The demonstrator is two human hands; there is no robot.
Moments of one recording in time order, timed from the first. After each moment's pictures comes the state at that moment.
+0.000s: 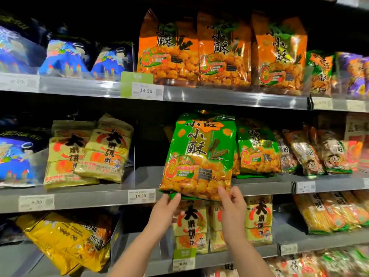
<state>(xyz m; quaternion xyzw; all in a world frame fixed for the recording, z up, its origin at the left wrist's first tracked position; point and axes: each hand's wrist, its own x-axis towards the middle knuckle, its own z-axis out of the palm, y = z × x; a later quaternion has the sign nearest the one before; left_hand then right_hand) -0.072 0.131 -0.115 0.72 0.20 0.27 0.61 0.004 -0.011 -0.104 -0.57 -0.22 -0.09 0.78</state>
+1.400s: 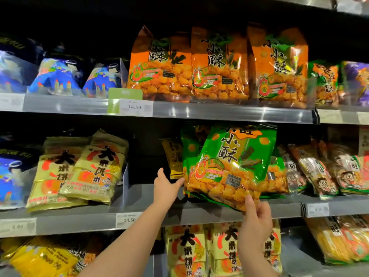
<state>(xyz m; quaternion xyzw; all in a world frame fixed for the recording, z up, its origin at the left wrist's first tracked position) 0.032 0.171 -0.049 0.76 0.29 0.38 0.44 0.060 -0.025 -0.084 -0.52 -0.11 -0.19 0.83</state>
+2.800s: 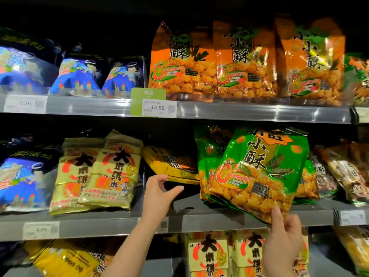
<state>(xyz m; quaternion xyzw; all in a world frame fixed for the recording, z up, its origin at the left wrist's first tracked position) -0.043 0.206 -0.051 0.73 0.21 0.46 0.46 0.072 -0.003 -0.104 -0.55 -0.07 -0.23 0.80</state>
